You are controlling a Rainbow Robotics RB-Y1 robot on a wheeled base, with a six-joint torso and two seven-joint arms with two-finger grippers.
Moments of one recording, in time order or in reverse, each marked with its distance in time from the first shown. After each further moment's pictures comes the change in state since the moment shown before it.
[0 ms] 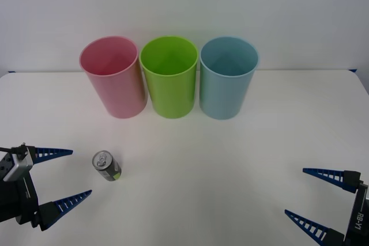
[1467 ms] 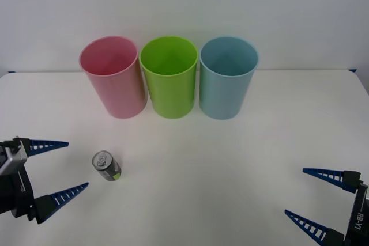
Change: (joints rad) right arm 0.000 0.000 0.000 0.000 0.000 0.000 0.000; left arm -0.012 0.008 0.043 -0.032 0.011 0.004 0.000
